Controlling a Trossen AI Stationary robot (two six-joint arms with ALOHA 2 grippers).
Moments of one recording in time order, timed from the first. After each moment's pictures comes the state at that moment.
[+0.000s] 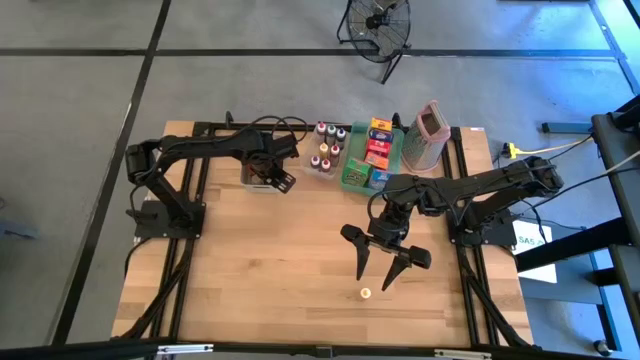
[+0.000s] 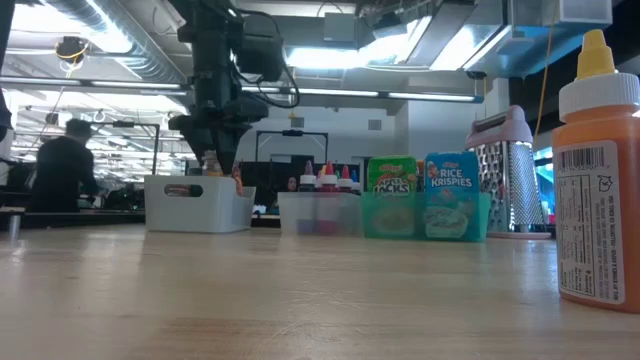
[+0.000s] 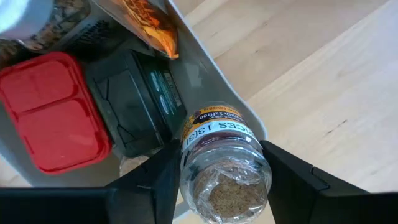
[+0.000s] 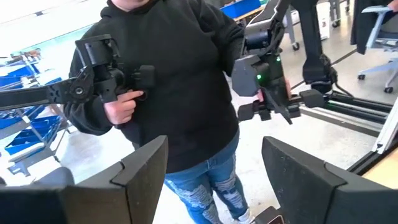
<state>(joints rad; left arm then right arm) 0.39 1.60 1.19 -0.98 -0.10 -0.57 0.22 1.44 1.18 0.15 -0.97 0.26</state>
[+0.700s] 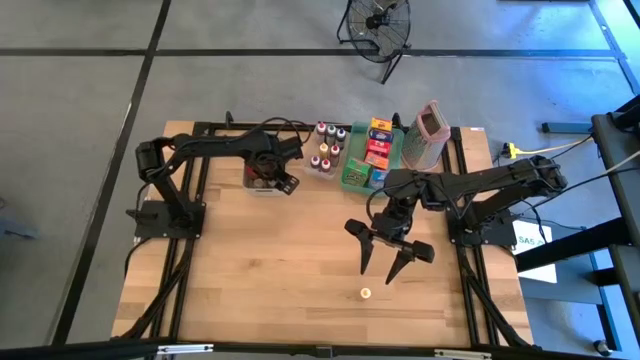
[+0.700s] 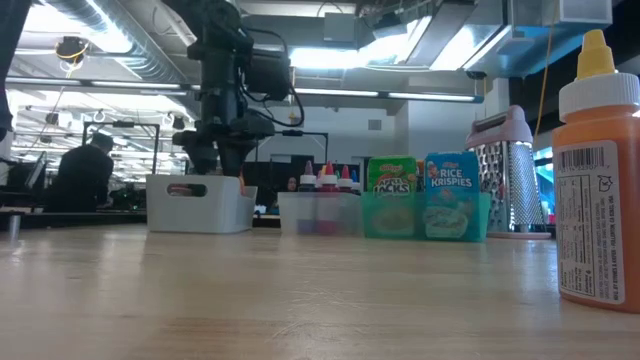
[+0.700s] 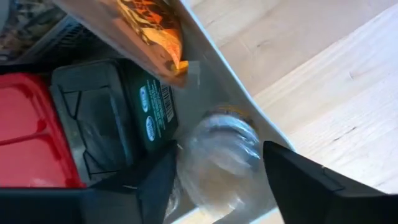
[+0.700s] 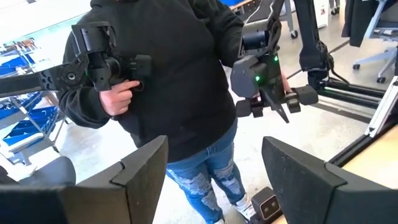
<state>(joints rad) 0.40 1.69 1.19 -0.95 -0.04 -0.59 0.19 1.40 1.18 0.01 -1.01 0.17</state>
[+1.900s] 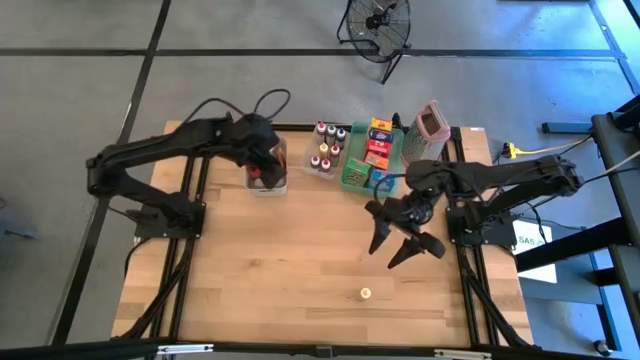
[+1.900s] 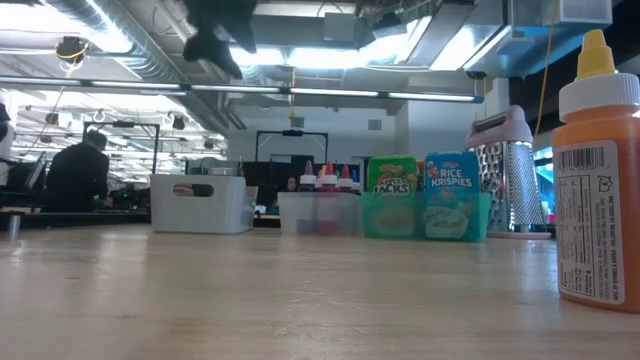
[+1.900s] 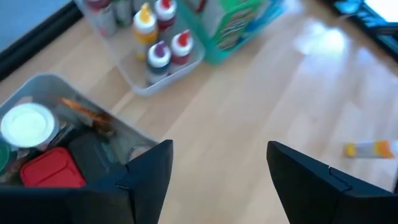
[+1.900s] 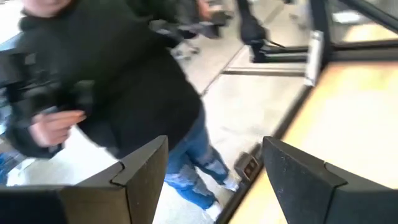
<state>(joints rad) 0.31 1.29 1.33 -0.95 0.03 -0.43 0.18 1.25 1.18 -0.28 -0.77 0.29</state>
